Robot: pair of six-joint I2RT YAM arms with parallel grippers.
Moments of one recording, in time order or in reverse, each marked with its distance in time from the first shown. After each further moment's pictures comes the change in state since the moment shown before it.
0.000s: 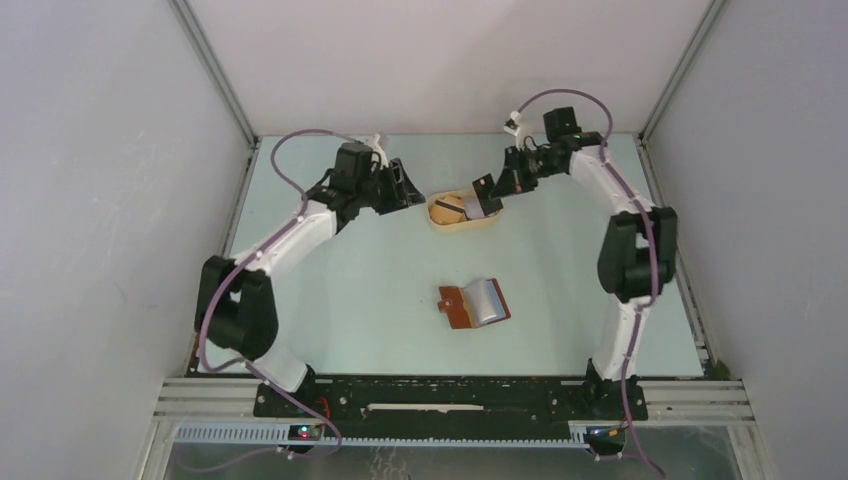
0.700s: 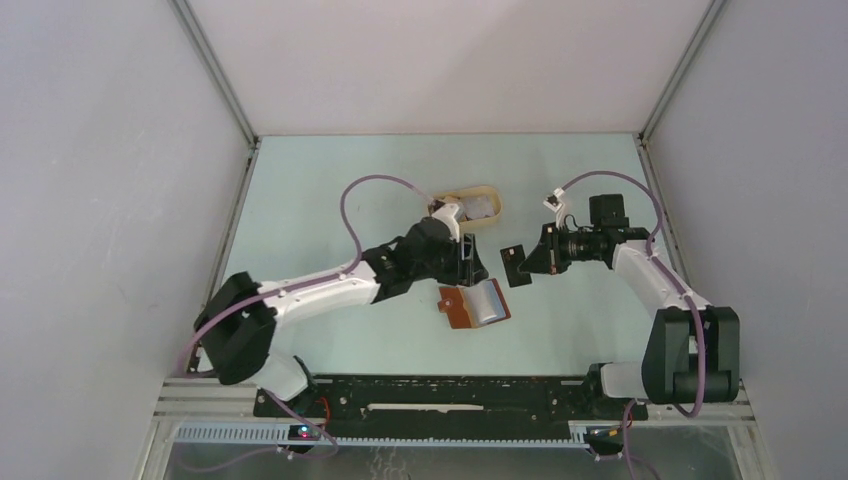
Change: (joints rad) left arm -0.531 -0.189 -0.304 0.231 -0.227 -0.073; right arm -0.142 -0.756 -1.008 0.230 -0.166 -0.086
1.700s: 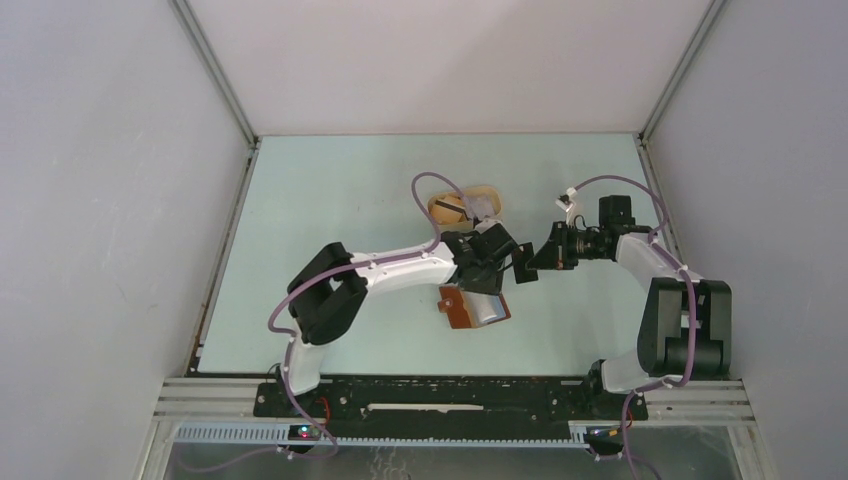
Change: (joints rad) left arm -0.132 0.513 0.518 -0.560 -0.254 -0.113; right arm -0.099 0.140 -0.006 0.066 -0.018 0.052
